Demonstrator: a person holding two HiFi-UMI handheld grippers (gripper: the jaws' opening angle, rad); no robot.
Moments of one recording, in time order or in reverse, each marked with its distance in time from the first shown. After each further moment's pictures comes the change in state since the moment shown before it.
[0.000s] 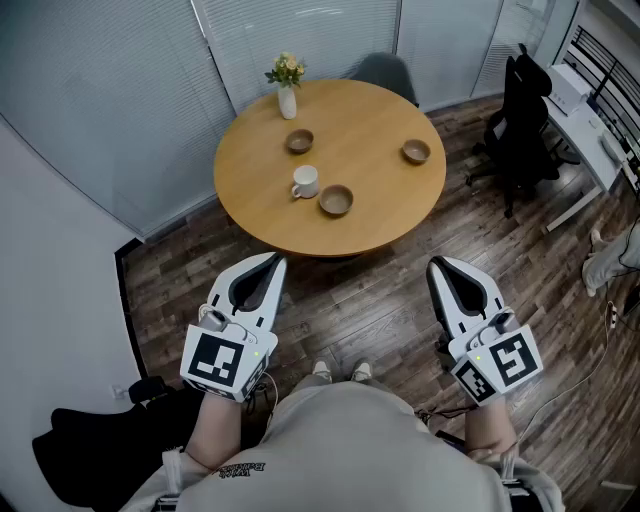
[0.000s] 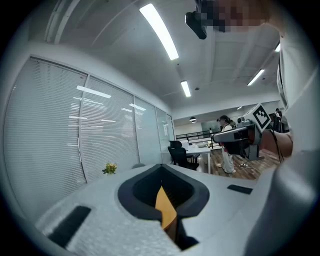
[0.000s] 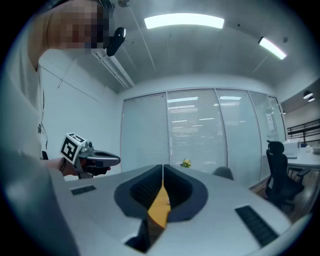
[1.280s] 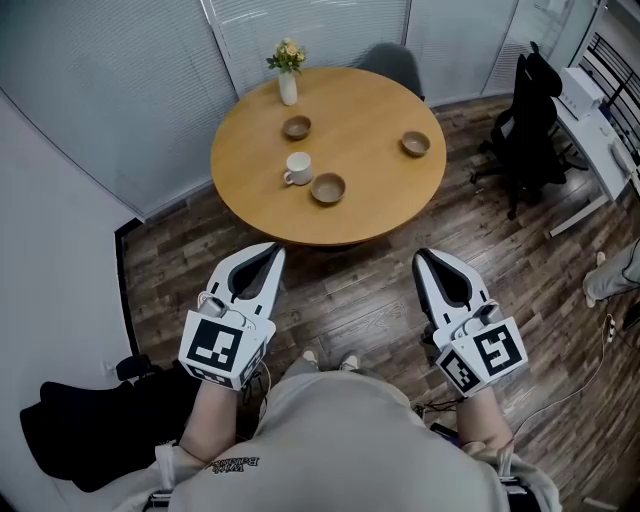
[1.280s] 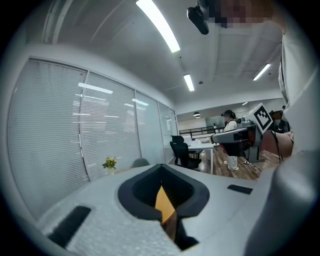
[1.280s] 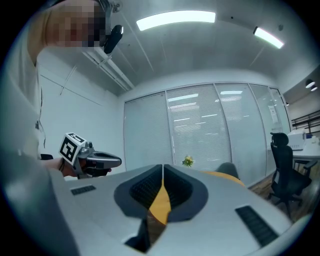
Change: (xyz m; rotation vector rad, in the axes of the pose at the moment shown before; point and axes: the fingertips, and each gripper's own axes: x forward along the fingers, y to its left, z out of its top) left arm 0.027 -0.035 -0.022 -0.024 0.057 0.046; right arm -0.001 -0.034 -0.025 0.042 -0.004 0.062
